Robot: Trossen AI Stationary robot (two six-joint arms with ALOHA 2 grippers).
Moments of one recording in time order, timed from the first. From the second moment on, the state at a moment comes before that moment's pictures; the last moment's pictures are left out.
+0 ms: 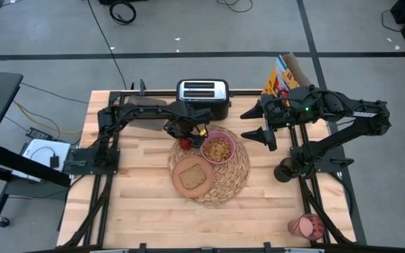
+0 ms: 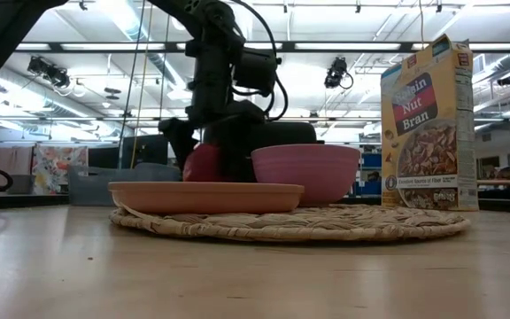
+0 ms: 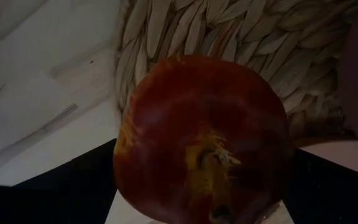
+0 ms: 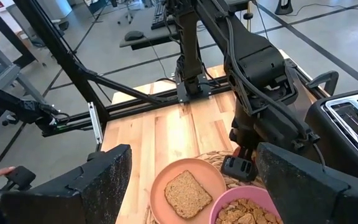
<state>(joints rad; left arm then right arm) 0.25 2.02 1.58 -1.12 0.08 -0.74 0.09 1.12 1.46 -0.70 0.05 0.29</state>
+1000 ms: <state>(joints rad) 0.17 2.01 1.58 -1.00 -0.21 -0.83 0.09 1.12 1.46 -0.72 0.00 0.32</state>
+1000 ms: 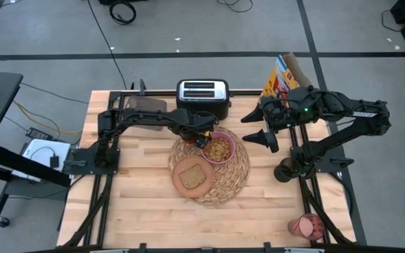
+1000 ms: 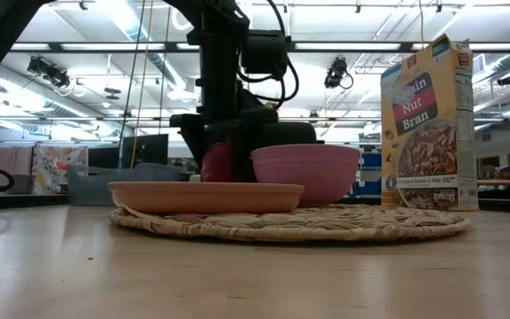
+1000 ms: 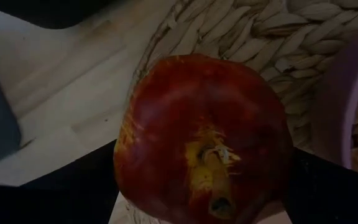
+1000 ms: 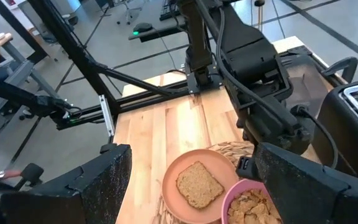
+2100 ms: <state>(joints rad) 0.02 1.84 1.25 -0.65 -0.39 -1.06 0.12 1.12 1.46 -0.77 -0.05 0.37</state>
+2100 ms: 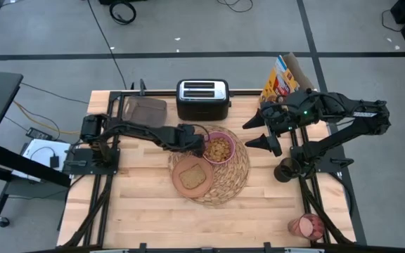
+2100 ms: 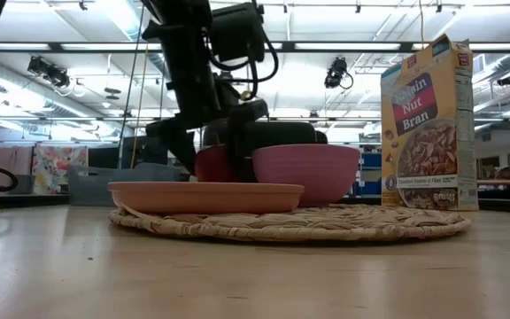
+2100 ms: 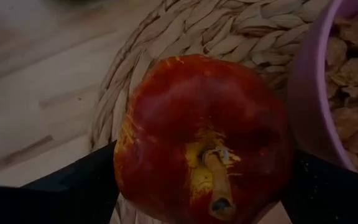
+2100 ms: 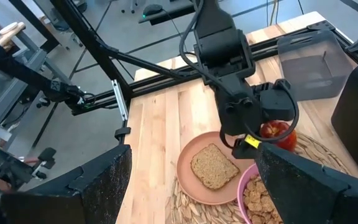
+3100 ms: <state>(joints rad) 0.05 1.85 1.27 -0.72 -0.36 -1.01 0.12 1.12 1.46 -0.77 -0.04 0.38</state>
